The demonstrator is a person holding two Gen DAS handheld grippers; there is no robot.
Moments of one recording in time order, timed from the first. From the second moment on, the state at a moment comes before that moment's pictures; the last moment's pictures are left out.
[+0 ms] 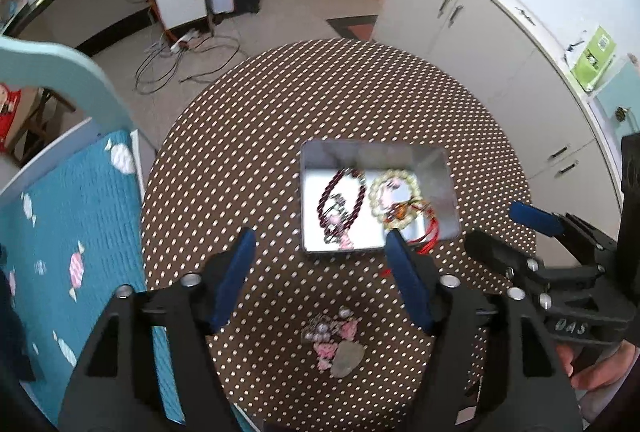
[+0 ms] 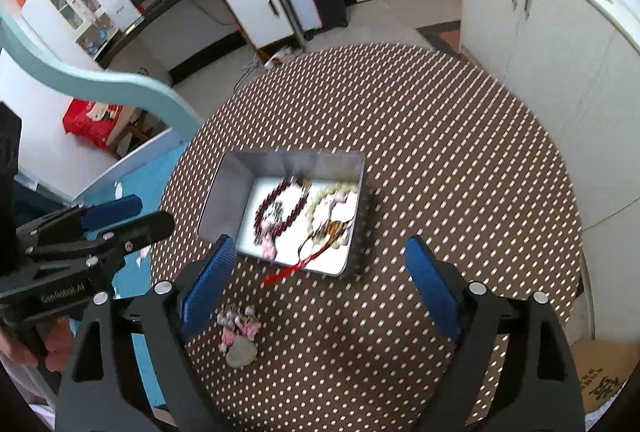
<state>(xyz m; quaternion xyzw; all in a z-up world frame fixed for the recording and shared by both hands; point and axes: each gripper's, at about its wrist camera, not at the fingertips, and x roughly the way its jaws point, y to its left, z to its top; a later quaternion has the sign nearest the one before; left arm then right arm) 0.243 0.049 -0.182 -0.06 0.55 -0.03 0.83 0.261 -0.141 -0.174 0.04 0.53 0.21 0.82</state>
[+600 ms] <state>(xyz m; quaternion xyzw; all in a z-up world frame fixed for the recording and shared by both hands) 0.166 0.084 -0.247 -0.07 0.63 0.02 0.77 0.184 -0.080 -0.226 -0.08 0.55 0.32 0.76</state>
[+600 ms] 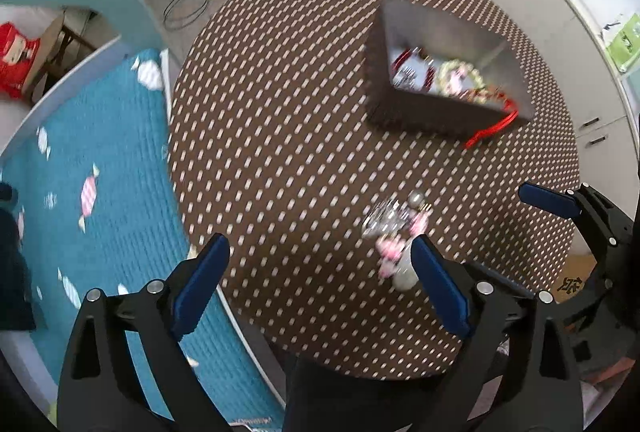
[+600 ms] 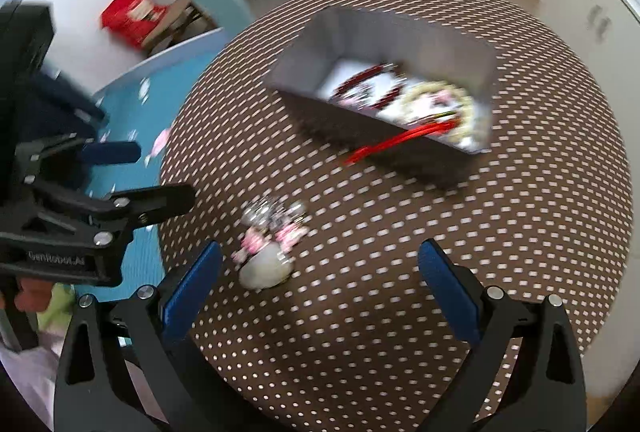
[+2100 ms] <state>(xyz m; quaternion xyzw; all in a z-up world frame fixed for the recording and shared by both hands) 0.162 0.060 -0.283 -0.09 0.65 0.01 0.75 0.143 -0.054 -0.266 -0.19 0.51 0.36 0.76</state>
